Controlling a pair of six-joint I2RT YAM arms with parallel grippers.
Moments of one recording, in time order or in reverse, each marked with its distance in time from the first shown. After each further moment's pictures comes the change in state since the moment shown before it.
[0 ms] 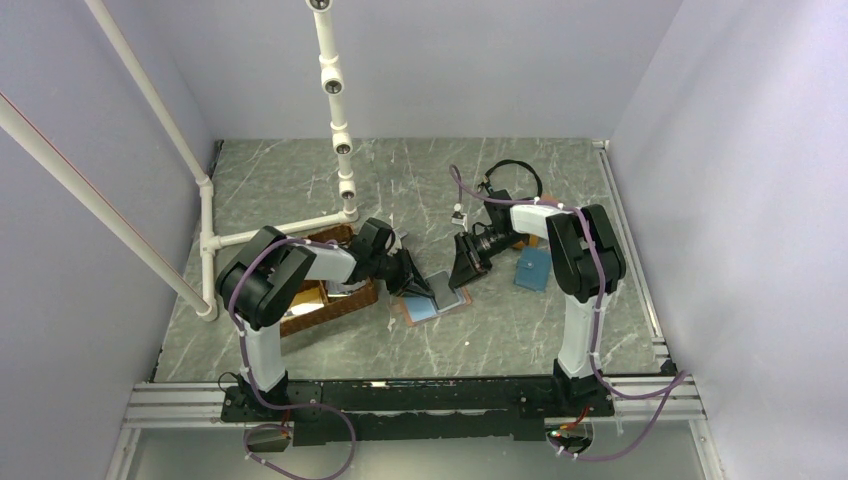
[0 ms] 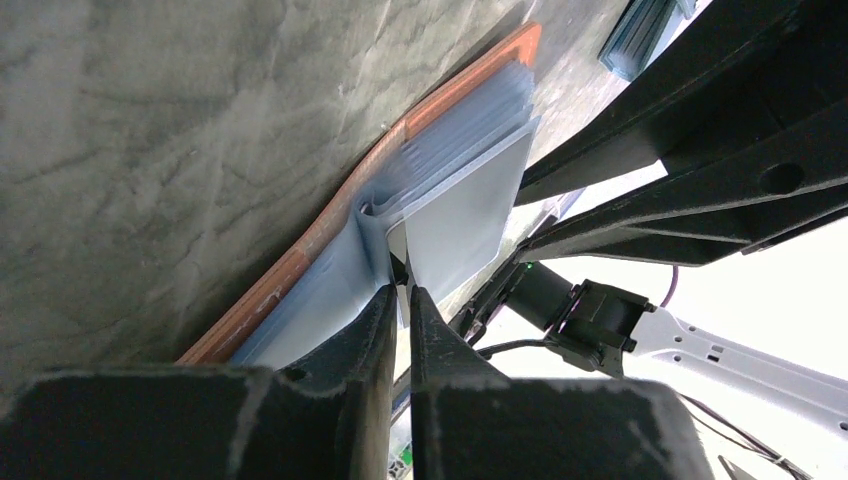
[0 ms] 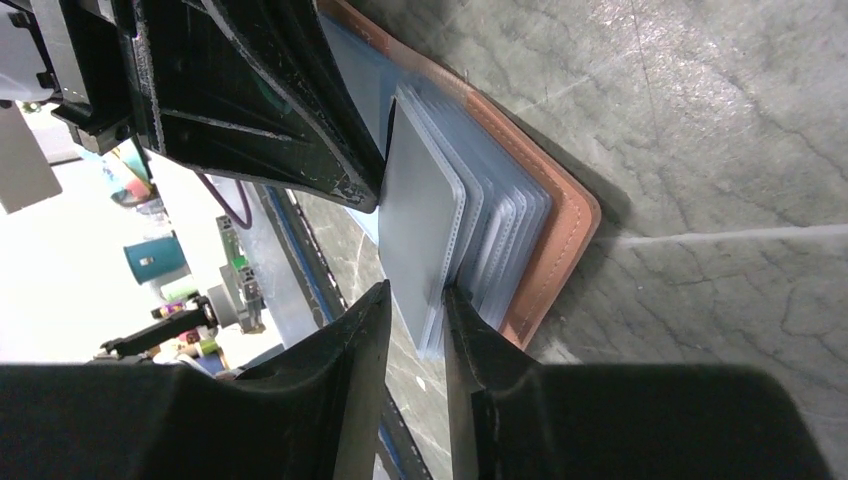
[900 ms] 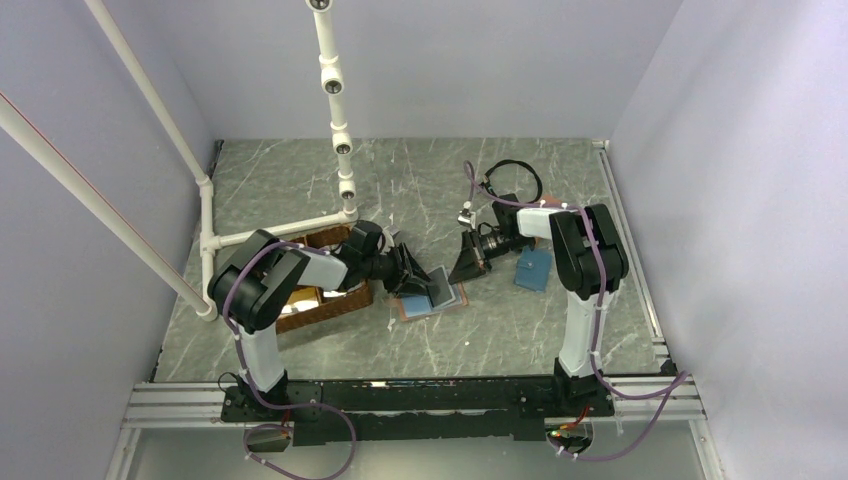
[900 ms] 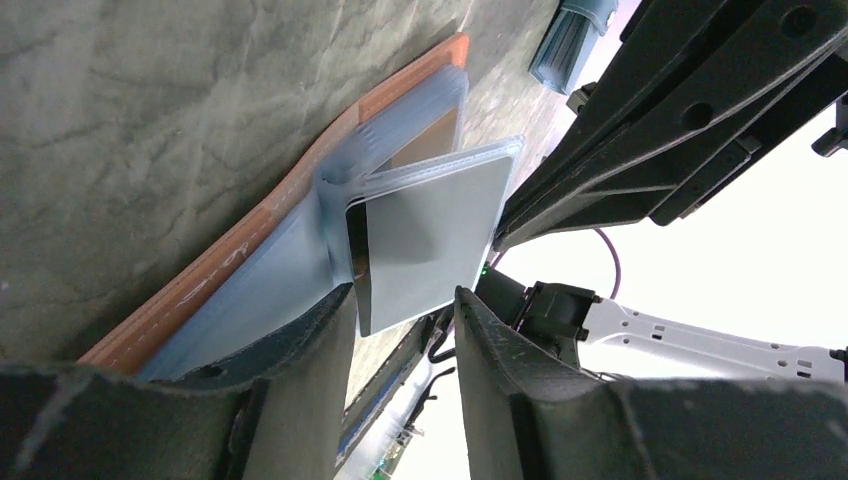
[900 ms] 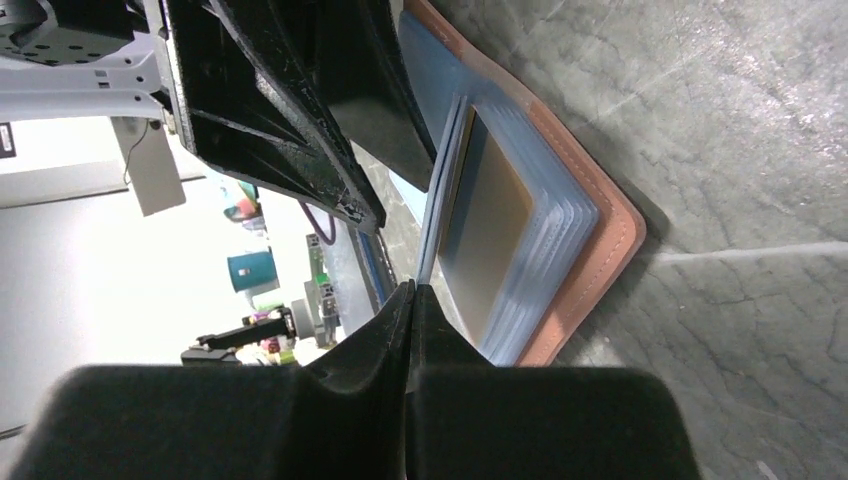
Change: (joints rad) left arm 0.029 -0.042 -0.101 0.204 0.019 -0.106; right arm -0.048 0.011 -0.058 0.108 -0.195 0.091
